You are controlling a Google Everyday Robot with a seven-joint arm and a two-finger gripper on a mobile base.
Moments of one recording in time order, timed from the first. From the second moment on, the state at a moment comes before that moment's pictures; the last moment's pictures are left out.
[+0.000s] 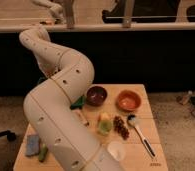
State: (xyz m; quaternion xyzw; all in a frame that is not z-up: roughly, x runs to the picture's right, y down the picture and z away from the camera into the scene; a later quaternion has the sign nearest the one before) arm -0.228 -0.055 0.830 -0.29 -0.27 -0.75 0.52
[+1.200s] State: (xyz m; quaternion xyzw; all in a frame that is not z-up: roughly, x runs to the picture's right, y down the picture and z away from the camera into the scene) arm -0.203 0.002 0.868 -0.32 -0.33 -0.71 0.53
